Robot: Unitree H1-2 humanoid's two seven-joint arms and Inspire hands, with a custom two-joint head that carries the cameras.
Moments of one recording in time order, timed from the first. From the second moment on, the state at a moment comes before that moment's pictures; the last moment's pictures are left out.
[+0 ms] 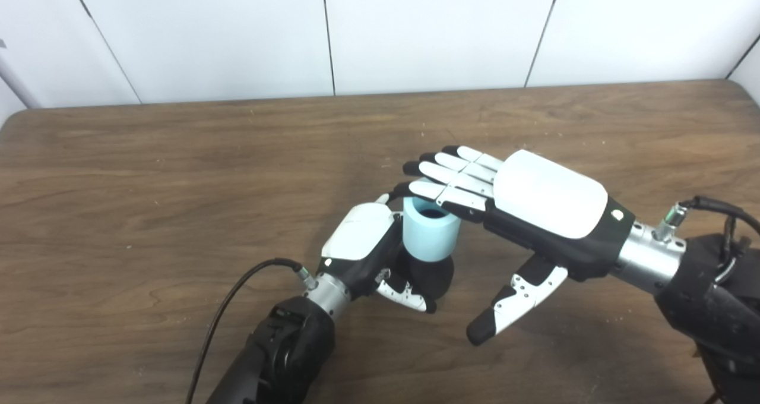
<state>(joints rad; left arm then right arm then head) -0.17 0.15 -0.55 -0.21 0.81 0.18 -0.25 -0.26 -0.50 0.16 -0.86 -0.55 0.11 0.82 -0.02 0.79</state>
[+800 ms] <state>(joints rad) -0.18 0.15 -0.55 -0.21 0.81 0.18 -0.26 -0.23 -0.47 0.21 -0.84 -0.63 0.11 0.83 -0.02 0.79</state>
